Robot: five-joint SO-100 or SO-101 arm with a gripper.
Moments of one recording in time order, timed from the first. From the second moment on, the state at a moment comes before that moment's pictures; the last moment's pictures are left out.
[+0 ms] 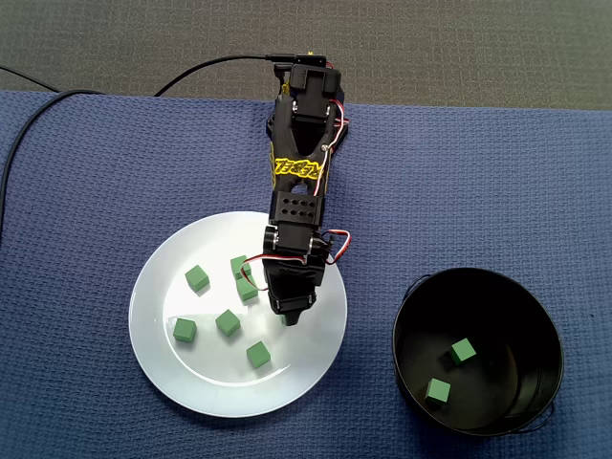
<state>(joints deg) 5.3 64.2 79.9 64.9 -8.7</state>
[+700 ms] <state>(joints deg) -17.3 94.4 60.0 53.4 -13.0</state>
